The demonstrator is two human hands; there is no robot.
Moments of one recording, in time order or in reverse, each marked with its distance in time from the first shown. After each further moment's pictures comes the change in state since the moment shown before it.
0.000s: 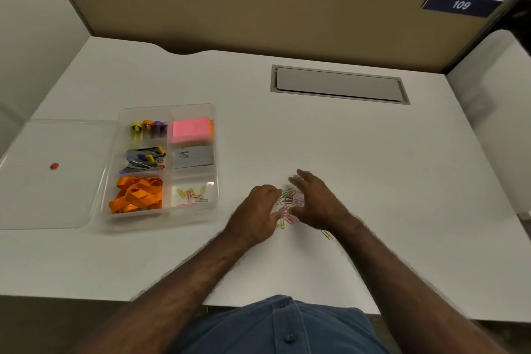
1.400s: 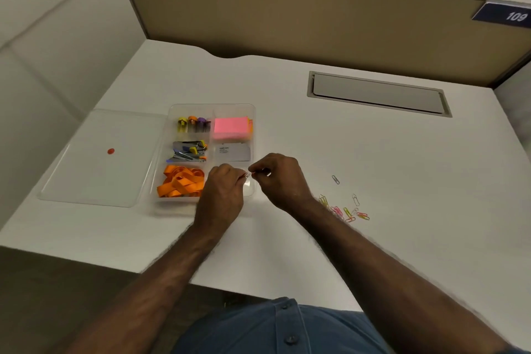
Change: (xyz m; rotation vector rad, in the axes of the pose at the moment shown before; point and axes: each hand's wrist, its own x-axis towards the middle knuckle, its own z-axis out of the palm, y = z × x) left_hand -0.050 -0.066 -0.089 0.120 0.514 -0.227; right_hand 0.025 -0.161 0.007 0.384 0.297 -0.233
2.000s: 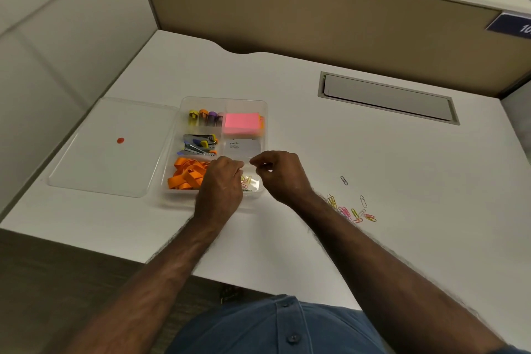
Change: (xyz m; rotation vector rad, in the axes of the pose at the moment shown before) left_hand 0.002 -0.029 -0.010 -0.037 0.038 -0.052; right_hand 0.010 -0.017 0.020 0.012 -0.075 0.044
